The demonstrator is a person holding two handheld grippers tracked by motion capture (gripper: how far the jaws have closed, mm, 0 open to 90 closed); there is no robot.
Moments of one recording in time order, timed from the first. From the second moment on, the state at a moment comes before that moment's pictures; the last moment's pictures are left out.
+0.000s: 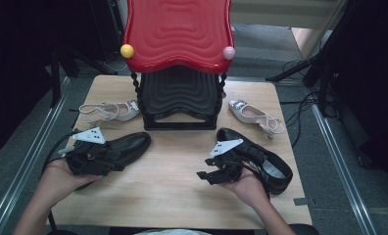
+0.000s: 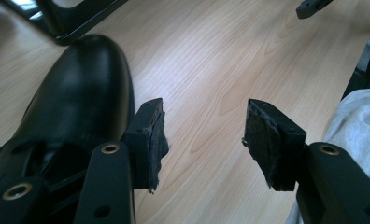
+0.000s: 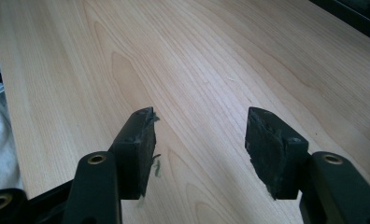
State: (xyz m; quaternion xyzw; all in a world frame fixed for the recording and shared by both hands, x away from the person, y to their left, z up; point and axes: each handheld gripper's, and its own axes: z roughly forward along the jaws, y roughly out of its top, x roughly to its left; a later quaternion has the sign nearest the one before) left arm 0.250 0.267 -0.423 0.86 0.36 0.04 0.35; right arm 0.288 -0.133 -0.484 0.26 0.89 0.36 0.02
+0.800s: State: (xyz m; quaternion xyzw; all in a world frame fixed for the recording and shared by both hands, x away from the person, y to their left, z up) left arm 0.233 0.337 -0.438 0.83 0.45 0.05 0.32; right arm 0.298 -0.118 -0.486 0.25 0.90 0.35 0.01
